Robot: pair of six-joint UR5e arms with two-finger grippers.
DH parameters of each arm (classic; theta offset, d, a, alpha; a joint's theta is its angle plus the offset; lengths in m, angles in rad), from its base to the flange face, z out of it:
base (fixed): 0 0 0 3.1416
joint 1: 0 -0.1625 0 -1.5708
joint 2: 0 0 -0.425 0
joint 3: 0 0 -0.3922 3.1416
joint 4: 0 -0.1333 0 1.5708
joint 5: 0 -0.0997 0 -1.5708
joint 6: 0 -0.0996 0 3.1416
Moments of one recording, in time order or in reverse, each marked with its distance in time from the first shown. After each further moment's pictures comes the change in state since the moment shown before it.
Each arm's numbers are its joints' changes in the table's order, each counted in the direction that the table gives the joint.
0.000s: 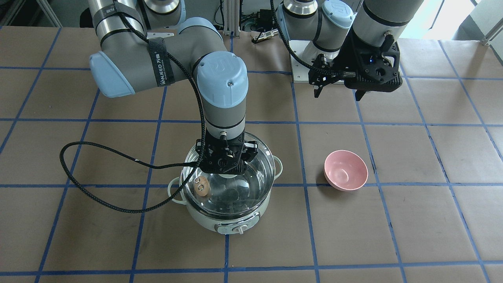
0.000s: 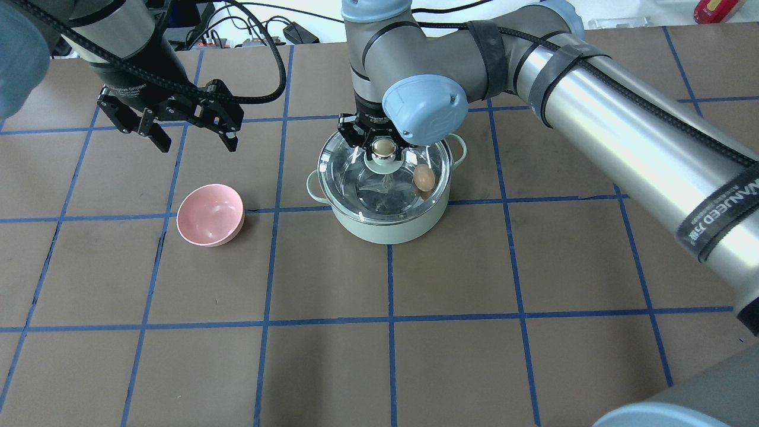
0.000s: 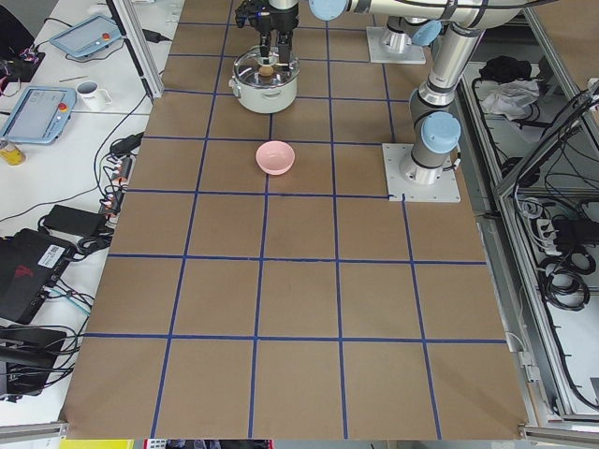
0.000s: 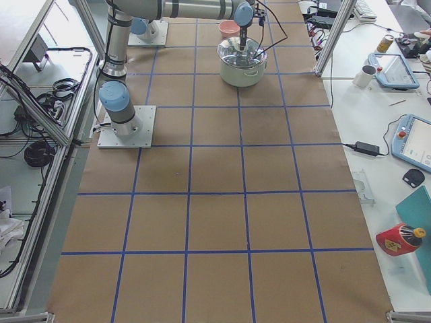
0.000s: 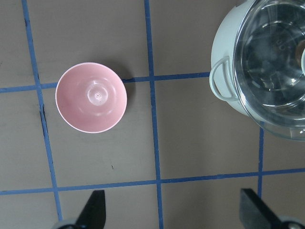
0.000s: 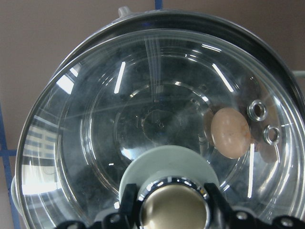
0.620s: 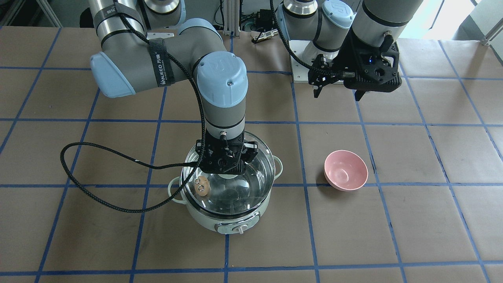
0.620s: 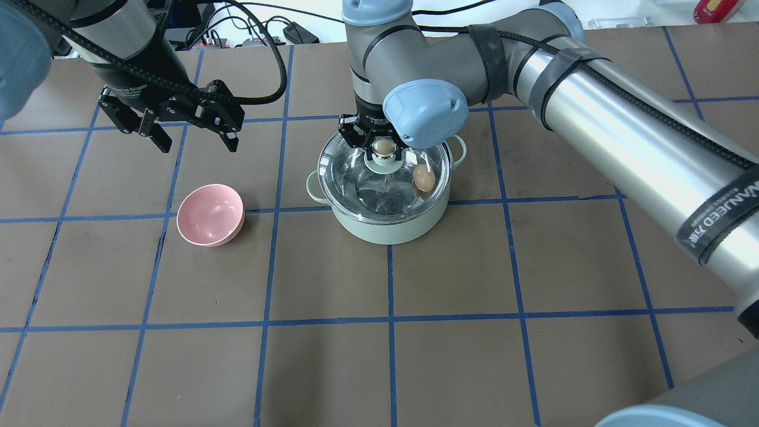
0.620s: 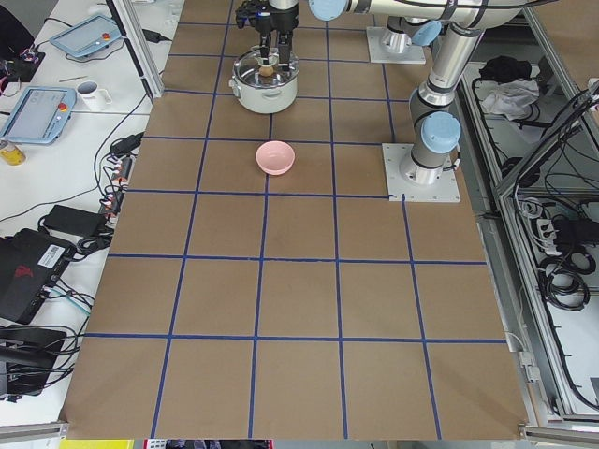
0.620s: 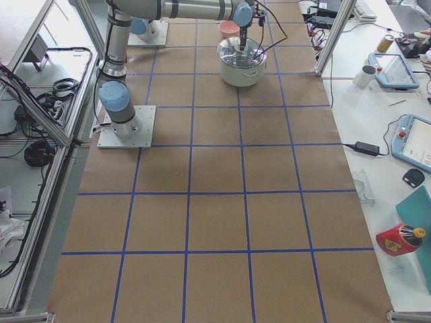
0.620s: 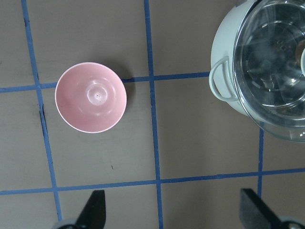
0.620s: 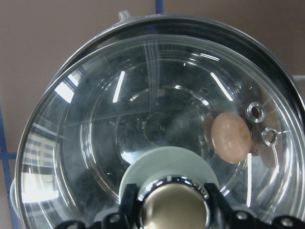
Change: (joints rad) left arm 0.001 0.000 -0.002 -0.001 0.000 0.001; right arm 0.000 0.000 0.011 0.022 0.003 0.002
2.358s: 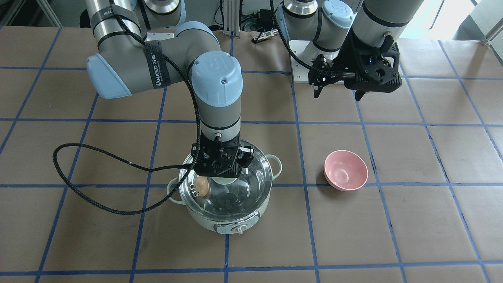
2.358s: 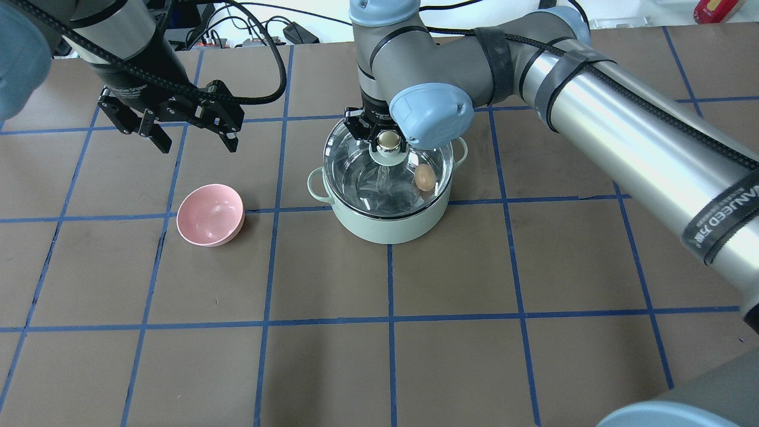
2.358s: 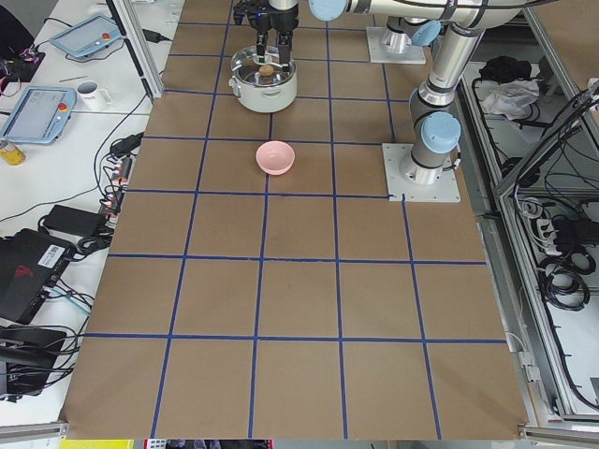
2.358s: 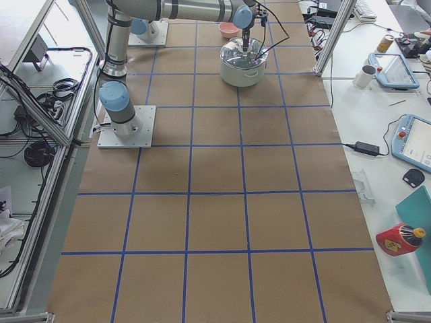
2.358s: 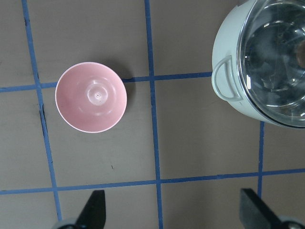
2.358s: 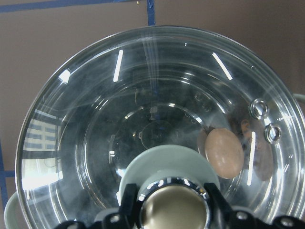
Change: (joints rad) left arm -0.001 0.000 -0.001 0.000 0.000 0.002; right arm 0.012 -0.006 0.017 0.059 0.021 -0.002
